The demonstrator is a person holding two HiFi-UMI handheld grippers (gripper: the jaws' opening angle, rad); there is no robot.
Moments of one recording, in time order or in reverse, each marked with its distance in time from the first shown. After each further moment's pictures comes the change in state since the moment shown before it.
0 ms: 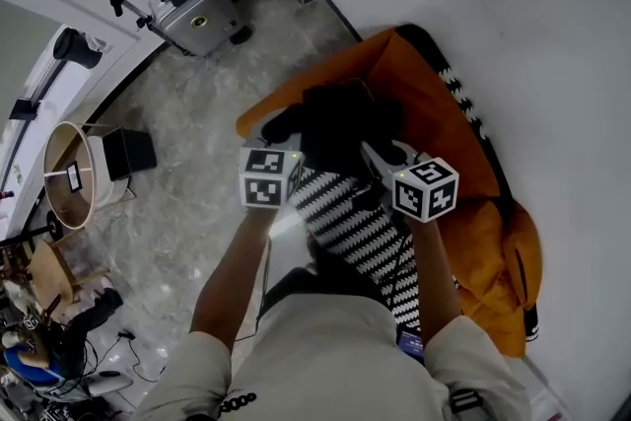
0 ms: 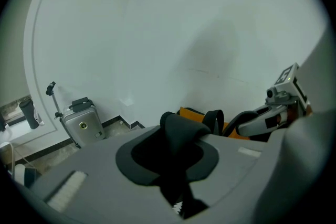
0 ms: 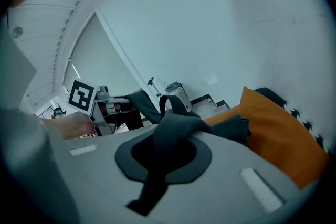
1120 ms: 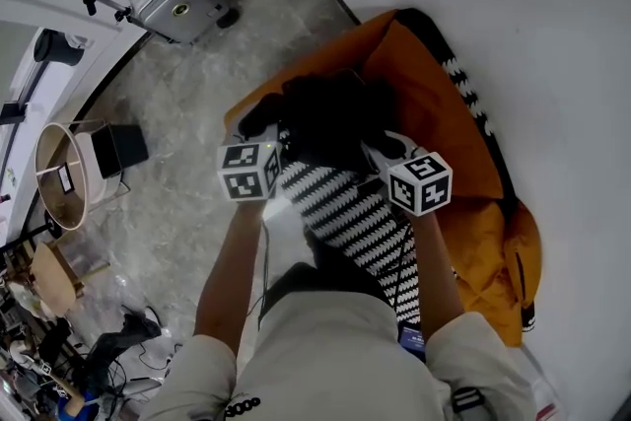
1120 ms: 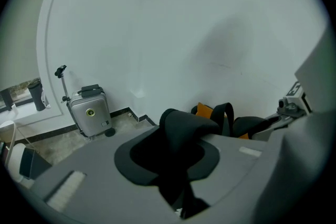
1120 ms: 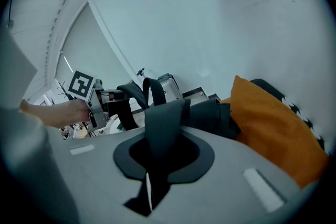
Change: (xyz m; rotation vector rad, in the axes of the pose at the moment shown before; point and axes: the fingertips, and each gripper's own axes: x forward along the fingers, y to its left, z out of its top) left arm 0.050 0.056 -0.036 -0.138 0.028 0.091; right arm 0.040 -0.065 -0.028 -0.010 0.081 -0.069
